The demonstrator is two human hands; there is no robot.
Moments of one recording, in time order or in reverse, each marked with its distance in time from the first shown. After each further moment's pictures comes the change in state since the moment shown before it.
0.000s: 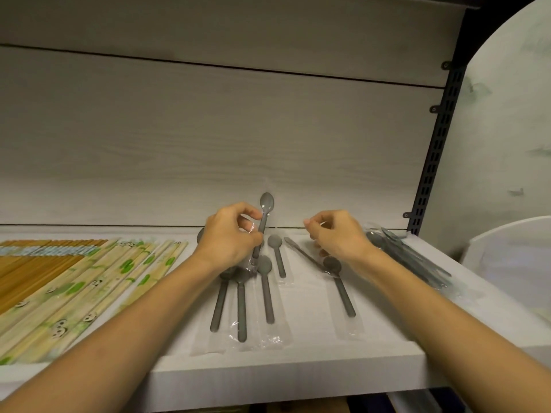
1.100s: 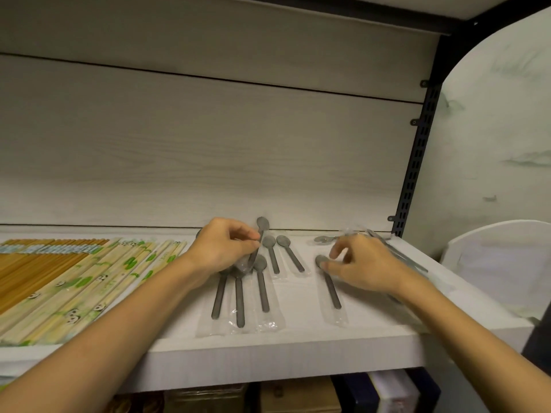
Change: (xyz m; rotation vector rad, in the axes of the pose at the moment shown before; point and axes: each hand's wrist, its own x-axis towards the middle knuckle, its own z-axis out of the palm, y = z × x) left_hand -0.019 -0.002 -0.013 -0.160 -0.169 -0.084; right_hand -0.060 0.012 -0.052 -0.523 -0.157 0.002
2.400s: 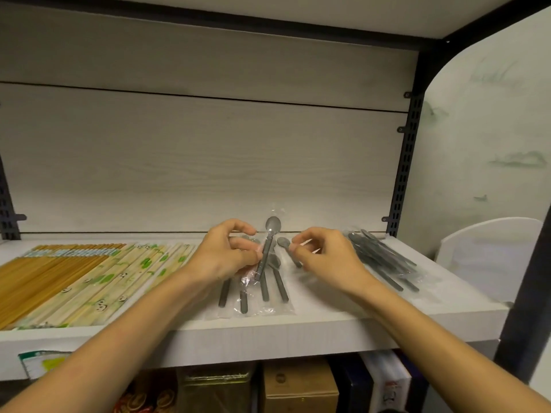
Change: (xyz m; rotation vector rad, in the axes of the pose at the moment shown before) left_hand -0.059 0.027 -0.006 -0.187 -0.034 -0.006; right_hand -0.029 -0.056 0.017 0.575 0.204 -0.139
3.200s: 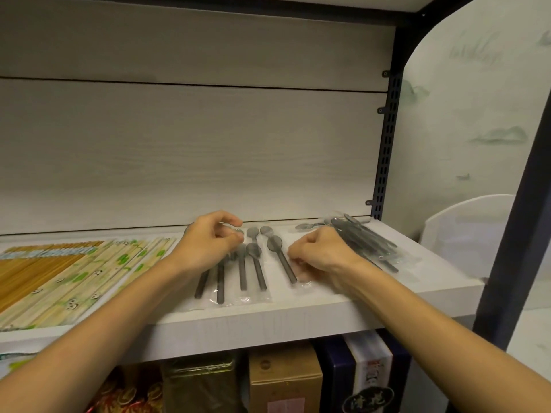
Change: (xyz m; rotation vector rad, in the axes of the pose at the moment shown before) left_hand 0.025 -0.014 0.008 0.299 0.017 0.105; right_hand -0.004 0.013 -0.013 0.253 -0.103 0.437
